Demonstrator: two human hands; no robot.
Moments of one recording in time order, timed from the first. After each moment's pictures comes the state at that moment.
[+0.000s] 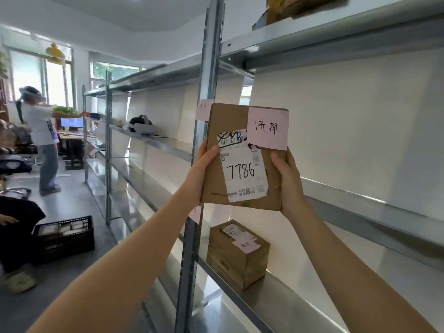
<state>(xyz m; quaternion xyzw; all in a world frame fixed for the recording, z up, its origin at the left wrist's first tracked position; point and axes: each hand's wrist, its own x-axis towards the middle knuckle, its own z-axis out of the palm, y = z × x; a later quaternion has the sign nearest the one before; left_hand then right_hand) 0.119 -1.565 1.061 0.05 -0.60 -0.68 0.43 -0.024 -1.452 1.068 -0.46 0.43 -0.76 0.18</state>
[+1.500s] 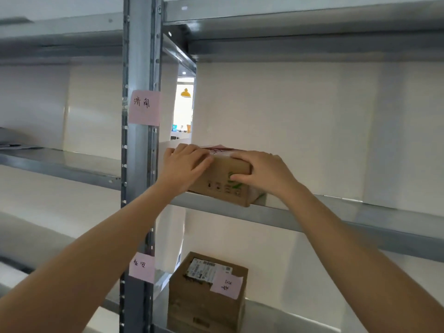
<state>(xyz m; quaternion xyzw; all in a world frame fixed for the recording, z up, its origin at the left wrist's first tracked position) -0.017 -1.776 1.090 0.02 -0.91 -0.05 0.41 -0.065 -1.576 1.119 -0.41 0.86 -0.15 -0.27</state>
